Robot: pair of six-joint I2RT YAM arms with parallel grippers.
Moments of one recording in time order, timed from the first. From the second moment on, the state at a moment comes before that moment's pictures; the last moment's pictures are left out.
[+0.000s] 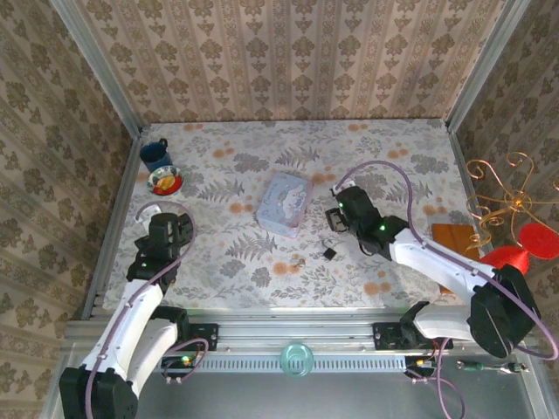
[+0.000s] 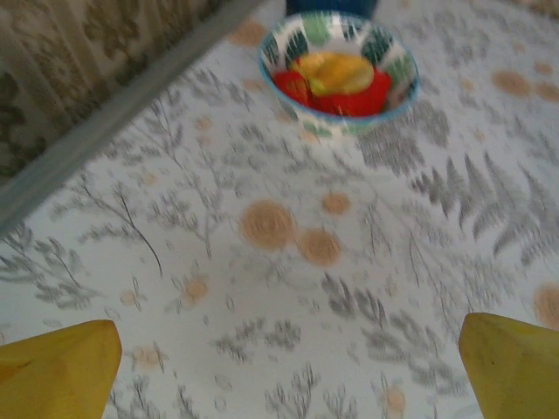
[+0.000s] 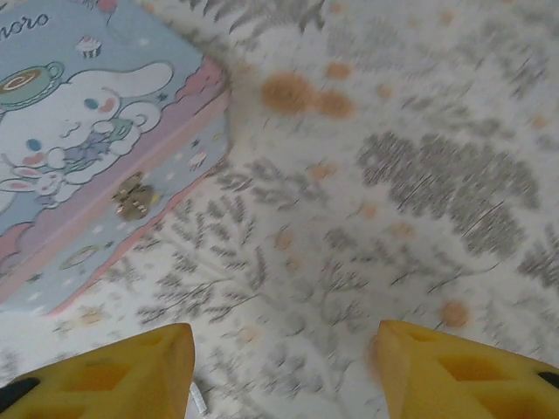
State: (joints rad) left arm -0.19 0.74 0.44 -0.33 -0.46 -0.49; right arm 0.60 1.23 0.75 -0.25 0.37 0.10
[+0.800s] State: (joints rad) left arm -0.19 1.19 0.20 0.69 -0.34 0.15; right arm 0.37 1.33 0.36 0.52 0.38 -0.24
